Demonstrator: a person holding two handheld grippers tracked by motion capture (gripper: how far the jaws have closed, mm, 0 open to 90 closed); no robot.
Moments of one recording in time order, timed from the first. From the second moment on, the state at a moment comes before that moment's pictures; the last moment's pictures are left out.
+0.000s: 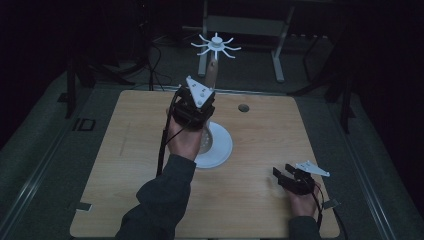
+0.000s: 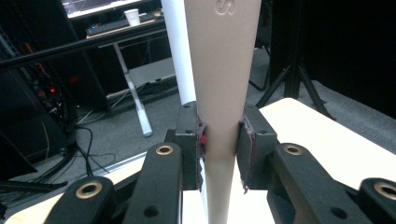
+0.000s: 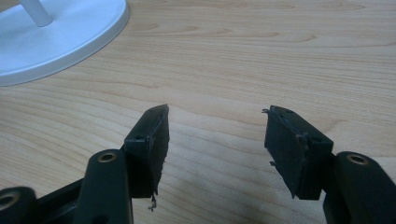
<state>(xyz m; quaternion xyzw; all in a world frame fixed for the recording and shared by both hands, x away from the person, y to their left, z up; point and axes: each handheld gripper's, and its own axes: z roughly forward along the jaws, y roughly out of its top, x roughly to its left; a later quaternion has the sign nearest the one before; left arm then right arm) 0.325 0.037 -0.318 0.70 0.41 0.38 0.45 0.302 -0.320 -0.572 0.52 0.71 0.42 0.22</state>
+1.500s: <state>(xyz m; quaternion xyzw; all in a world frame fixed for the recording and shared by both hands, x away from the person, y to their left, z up) 0.345 0.025 -0.316 0.71 0.41 0.41 0.40 0.302 -0.321 -0.572 0.52 0.71 0.43 0.22</state>
